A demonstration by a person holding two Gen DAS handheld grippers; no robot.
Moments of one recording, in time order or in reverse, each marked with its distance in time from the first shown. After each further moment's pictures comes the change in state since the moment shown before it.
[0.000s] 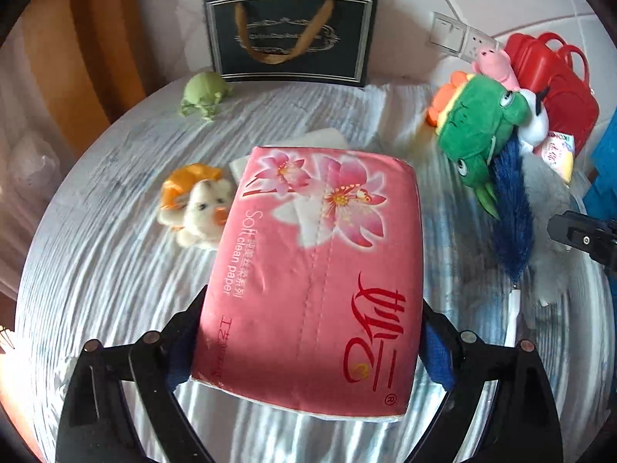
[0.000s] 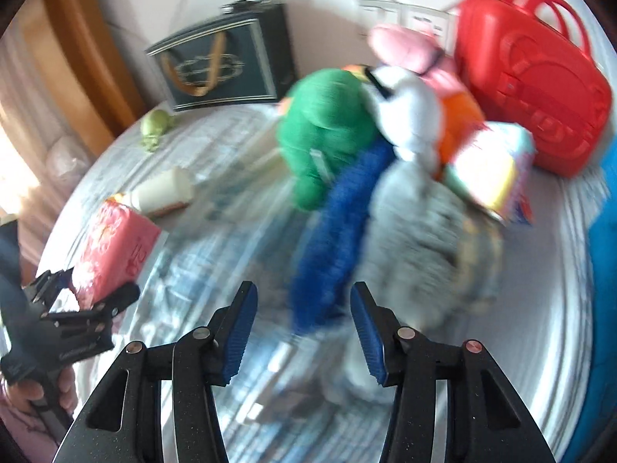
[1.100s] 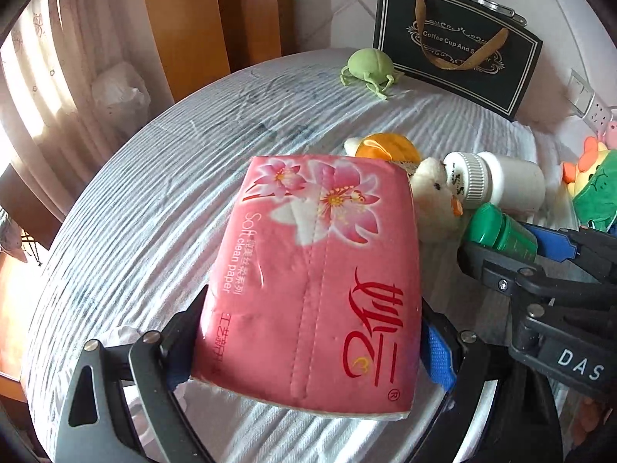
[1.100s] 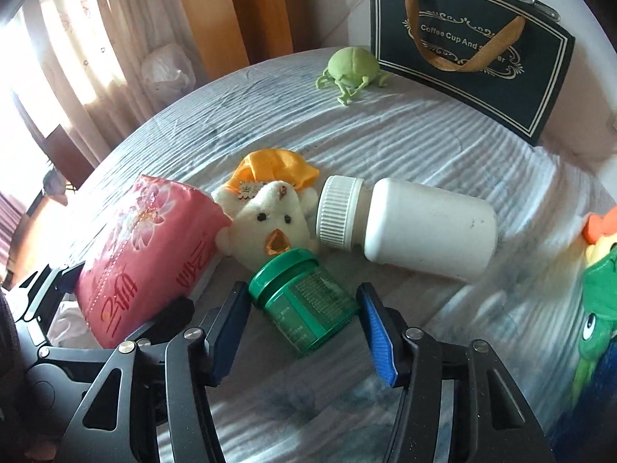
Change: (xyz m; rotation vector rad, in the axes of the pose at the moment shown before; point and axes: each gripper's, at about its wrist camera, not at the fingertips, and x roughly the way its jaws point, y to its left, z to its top) left arm 0.028 0.105 -0.024 -0.271 -0.017 0.222; right arm 0.108 0.195 0.022 -0.377 0.035 0.207
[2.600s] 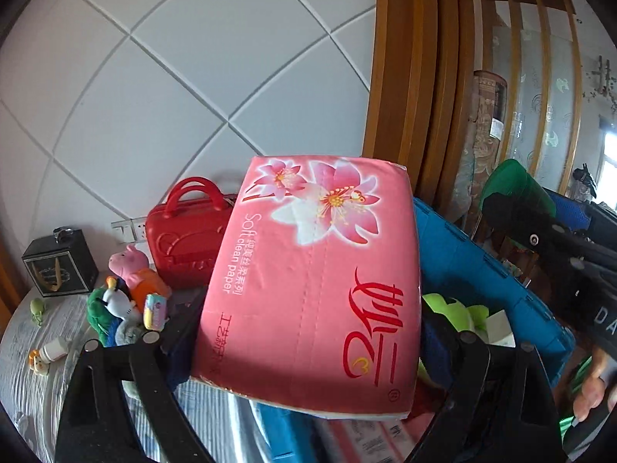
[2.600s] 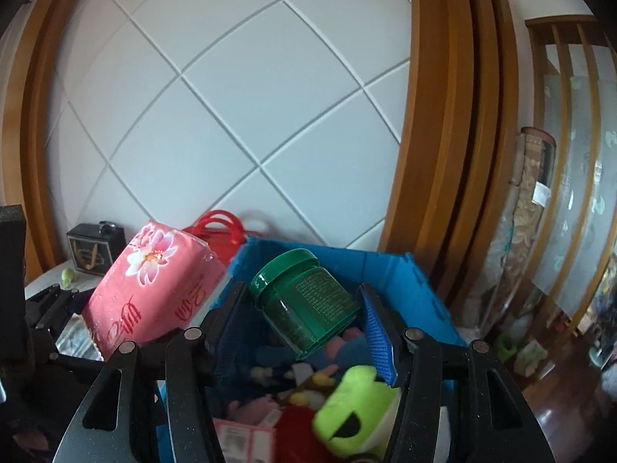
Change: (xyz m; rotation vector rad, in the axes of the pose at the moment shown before) left arm -0.547 -0.534 -0.151 0.560 -0.378 -0.718; right arm -0.708 -0.232 -0.332 0.406 -0.544 -0.831
